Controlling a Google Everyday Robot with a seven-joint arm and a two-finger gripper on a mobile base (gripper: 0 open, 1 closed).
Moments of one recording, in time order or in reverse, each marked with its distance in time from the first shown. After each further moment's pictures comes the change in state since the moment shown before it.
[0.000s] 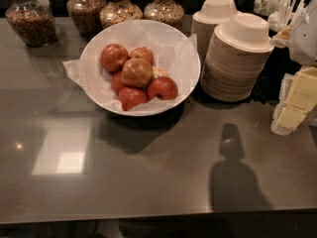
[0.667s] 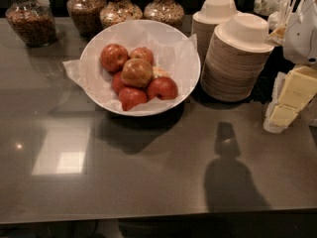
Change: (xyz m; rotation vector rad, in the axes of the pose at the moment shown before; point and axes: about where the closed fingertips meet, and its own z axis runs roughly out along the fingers) arm -0.010 -0.002 0.003 0.006 -0.030 -0.003
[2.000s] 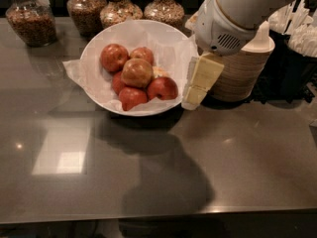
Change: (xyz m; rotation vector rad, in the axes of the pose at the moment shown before) arm -0.145 -0.020 0.042 0.029 -0.218 -0.179
